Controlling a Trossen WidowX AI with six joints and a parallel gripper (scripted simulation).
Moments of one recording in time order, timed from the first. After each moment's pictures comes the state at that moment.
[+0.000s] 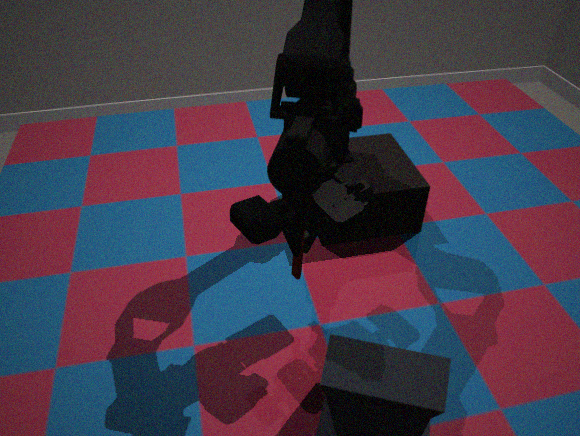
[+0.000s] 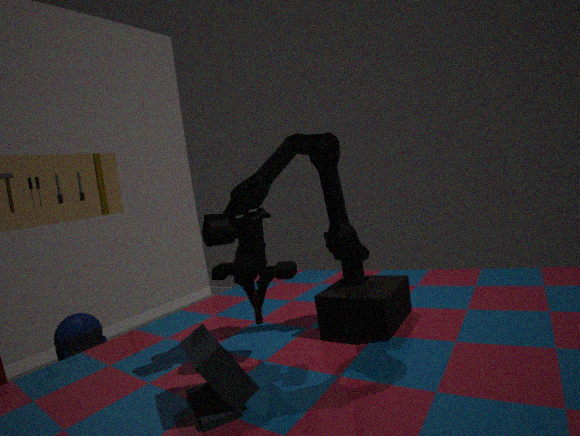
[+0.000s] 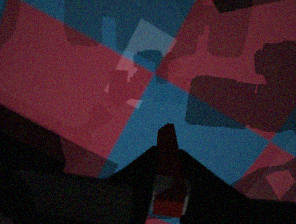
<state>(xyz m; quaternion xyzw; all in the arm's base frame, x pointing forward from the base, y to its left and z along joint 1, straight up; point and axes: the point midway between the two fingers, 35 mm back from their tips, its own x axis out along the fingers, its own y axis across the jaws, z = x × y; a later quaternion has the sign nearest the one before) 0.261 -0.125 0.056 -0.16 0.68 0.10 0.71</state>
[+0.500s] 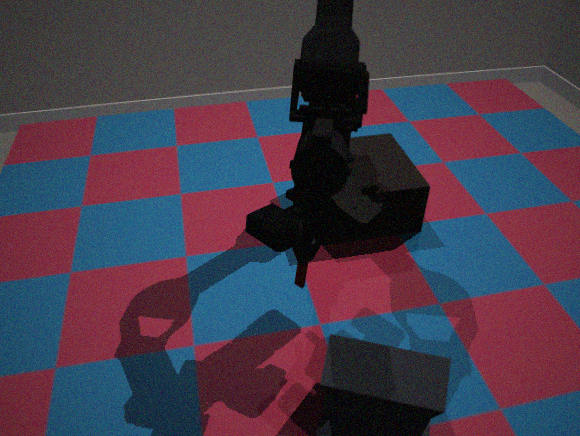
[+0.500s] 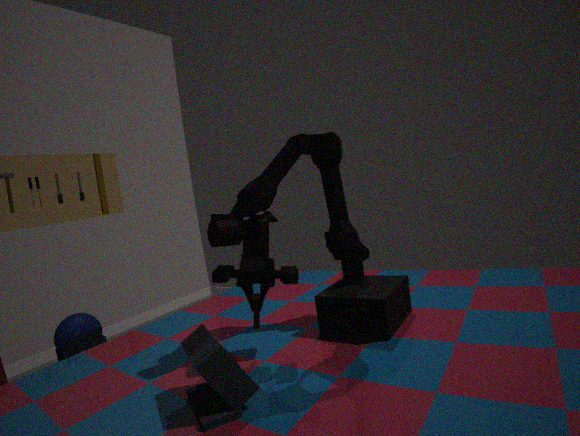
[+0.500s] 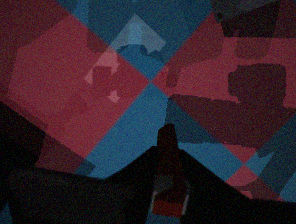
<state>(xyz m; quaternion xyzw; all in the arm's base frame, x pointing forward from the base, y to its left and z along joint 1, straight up) 0.271 -0.118 0.051 -0.26 0.65 0.14 0.70</state>
